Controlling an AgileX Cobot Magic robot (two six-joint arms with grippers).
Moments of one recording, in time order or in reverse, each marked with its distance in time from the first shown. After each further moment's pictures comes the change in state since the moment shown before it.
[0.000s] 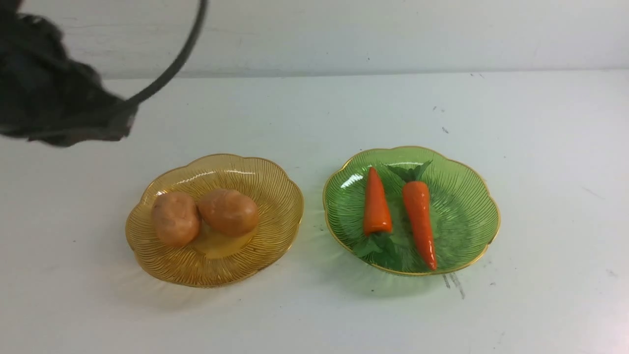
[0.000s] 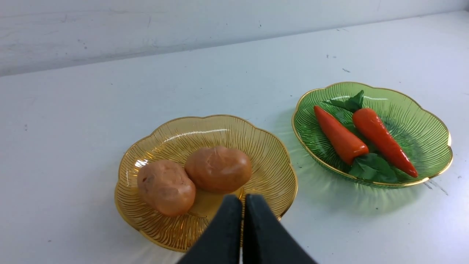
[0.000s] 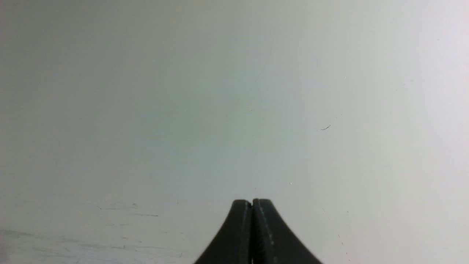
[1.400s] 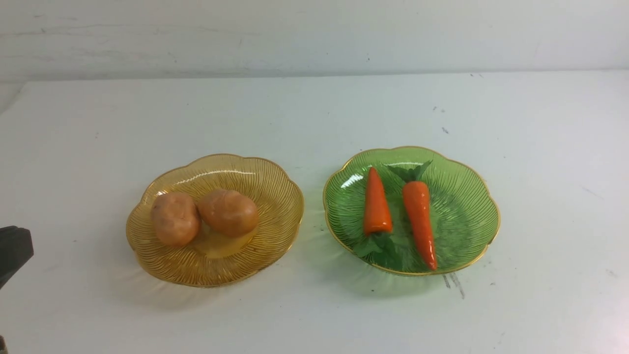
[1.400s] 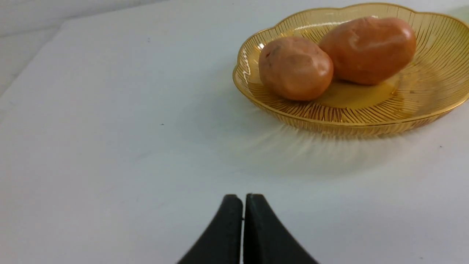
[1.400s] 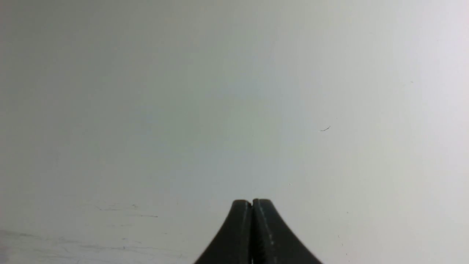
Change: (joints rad) right arm -0.002 0.000 0.000 0.000 -0.002 0.000; left arm 0.232 -0.434 0.685 0.192 -0.278 0.003
